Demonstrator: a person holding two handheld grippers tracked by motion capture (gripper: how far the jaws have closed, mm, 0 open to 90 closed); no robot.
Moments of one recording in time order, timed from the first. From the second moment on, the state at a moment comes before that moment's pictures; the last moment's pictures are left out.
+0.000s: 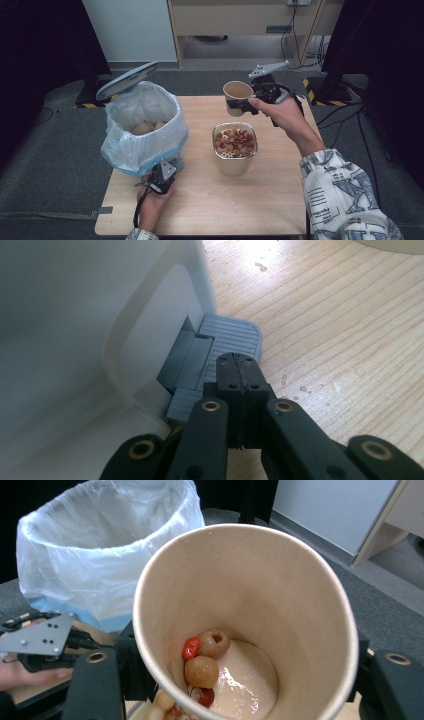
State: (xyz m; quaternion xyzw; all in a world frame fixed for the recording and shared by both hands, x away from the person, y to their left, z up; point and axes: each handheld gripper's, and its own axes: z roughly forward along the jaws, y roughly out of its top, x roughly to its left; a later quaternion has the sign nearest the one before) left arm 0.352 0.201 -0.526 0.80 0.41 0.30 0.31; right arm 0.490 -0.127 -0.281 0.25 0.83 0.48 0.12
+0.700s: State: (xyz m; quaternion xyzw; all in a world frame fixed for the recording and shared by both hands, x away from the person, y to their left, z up) left arm 0.352 0.202 -0.526 0.80 0.41 0.30 0.31; right arm 0.487 -0.071 -0.260 0.23 0.83 0.50 0.11
